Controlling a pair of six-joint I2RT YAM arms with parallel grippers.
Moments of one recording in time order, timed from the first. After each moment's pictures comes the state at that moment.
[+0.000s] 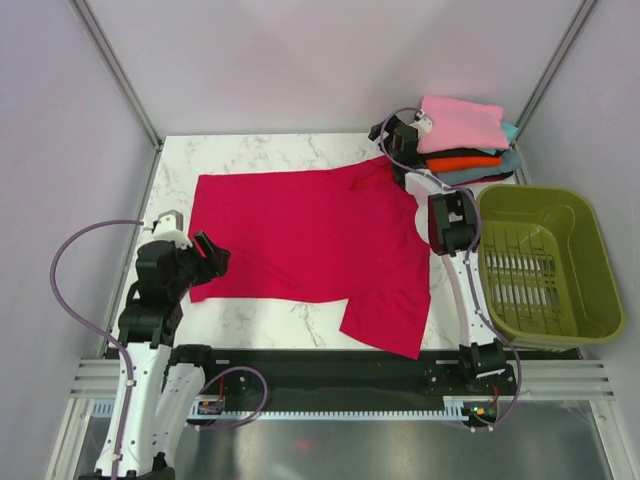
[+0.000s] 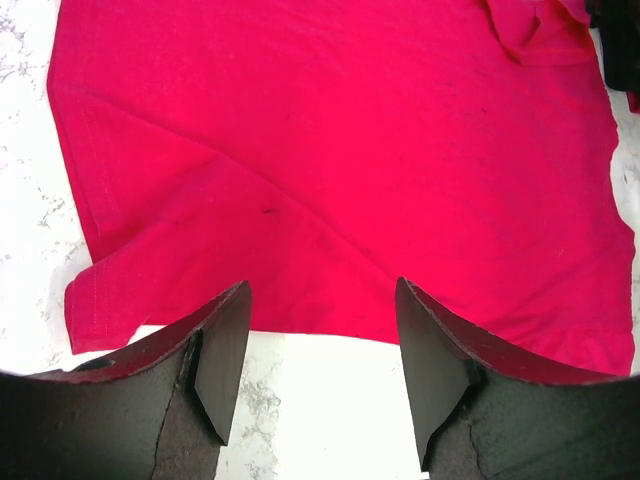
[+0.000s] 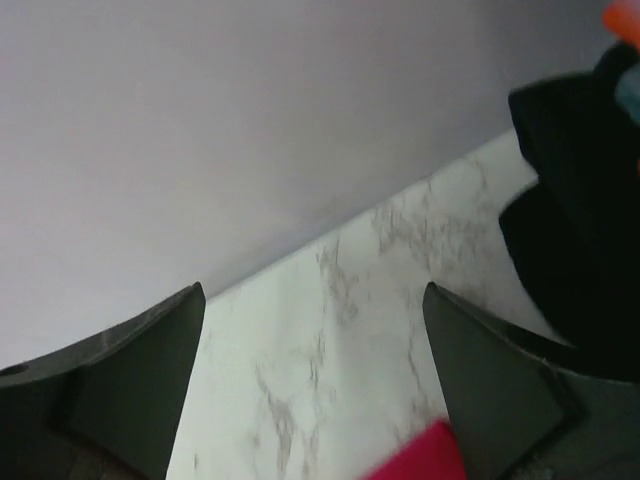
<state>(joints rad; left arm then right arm) -0.02 0.54 0.69 -0.63 0.11 -0.38 0.20 2.80 2.30 0.35 0.21 0.76</state>
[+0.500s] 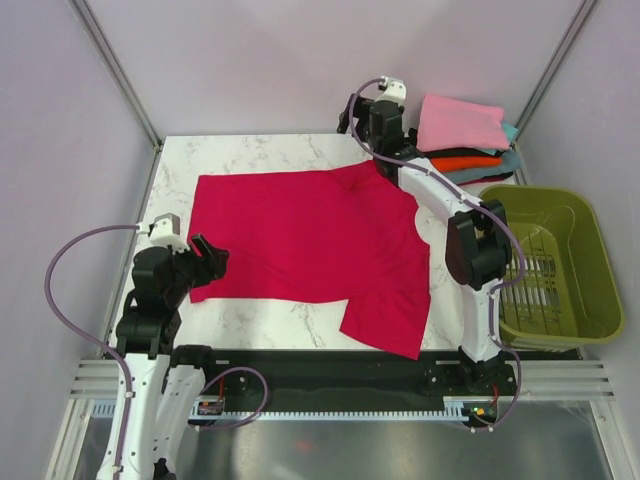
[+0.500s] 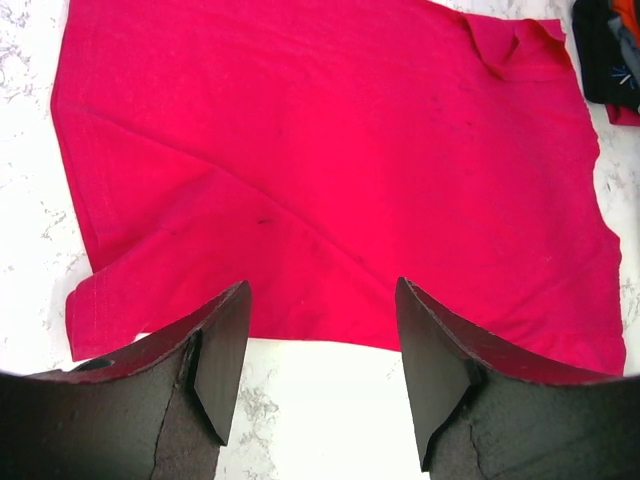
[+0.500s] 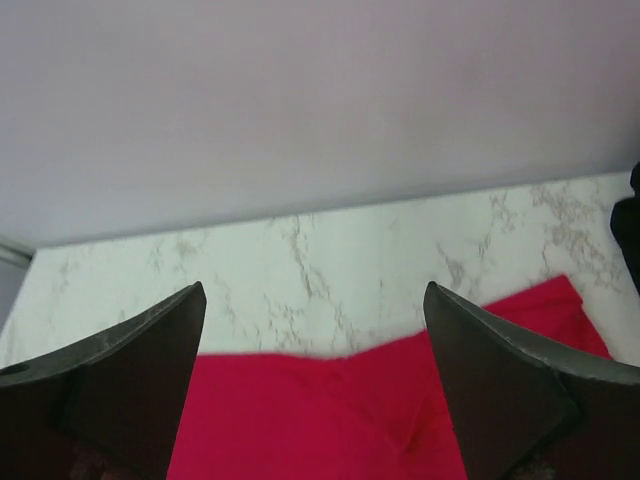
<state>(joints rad) -0.02 0.49 0.69 -0.62 0.11 -0.38 0.40 2.11 1.83 0.15 0.26 0.44</state>
